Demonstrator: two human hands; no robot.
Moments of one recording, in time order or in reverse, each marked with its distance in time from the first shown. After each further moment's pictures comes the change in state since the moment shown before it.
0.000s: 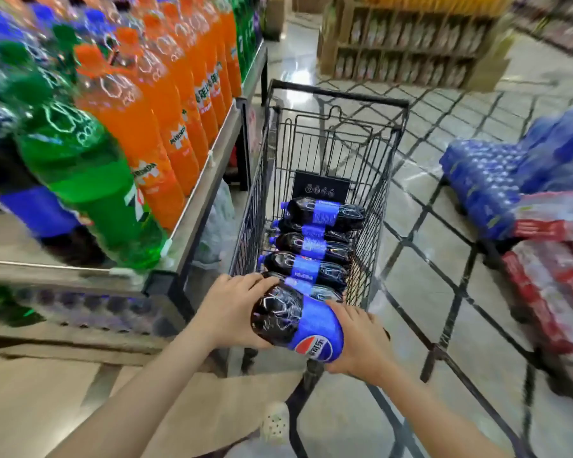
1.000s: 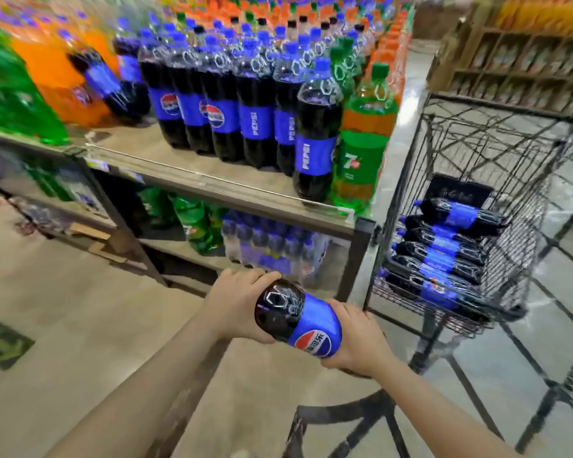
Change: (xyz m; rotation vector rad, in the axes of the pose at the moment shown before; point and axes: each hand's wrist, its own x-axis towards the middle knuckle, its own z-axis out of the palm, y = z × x) left_hand -0.390 -0.137 -0.092 0.038 -0.020 -0.331; right_hand -0.073 -0.368 0.104 0.084 -0.034 -0.294
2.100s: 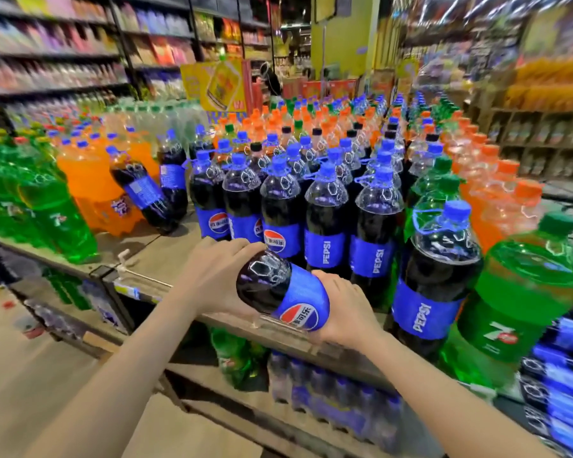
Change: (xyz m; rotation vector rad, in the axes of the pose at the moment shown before) left_hand 0.193 -0.308 -0.181 0.273 0.291 0.034; right_hand 0.391 -0.134 -0.114 -0.047 0.345 -0.156
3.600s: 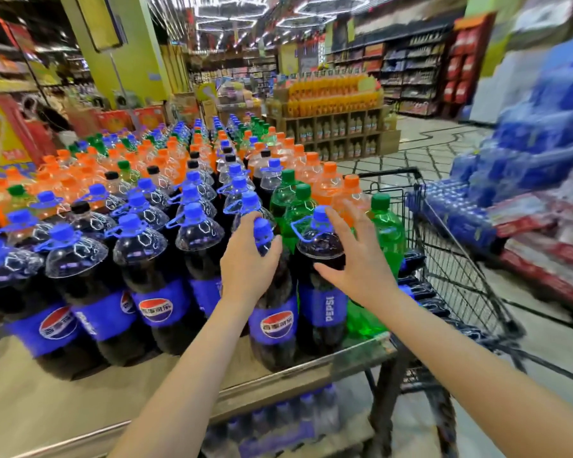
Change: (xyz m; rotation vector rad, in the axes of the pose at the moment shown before) left_hand 0.160 0.147 0.015 -0.958 0.405 0.022; right_hand -0.062 0.032 -0.143 -0.224 0.720 0.318
